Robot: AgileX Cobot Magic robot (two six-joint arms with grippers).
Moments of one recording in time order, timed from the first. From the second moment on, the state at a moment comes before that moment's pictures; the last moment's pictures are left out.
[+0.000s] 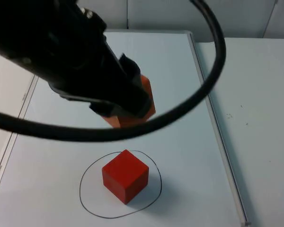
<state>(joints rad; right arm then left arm) 0.93 0.59 -0.77 -0.13 0.54 -0.10 -0.66 1.46 -0.87 -0.57 0.46 0.60</state>
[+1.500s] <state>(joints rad) 0.93 0.59 -0.74 -0.15 0.53 -0.10 -0.76 1.65 -0.75 -0.56 0.17 0.50</state>
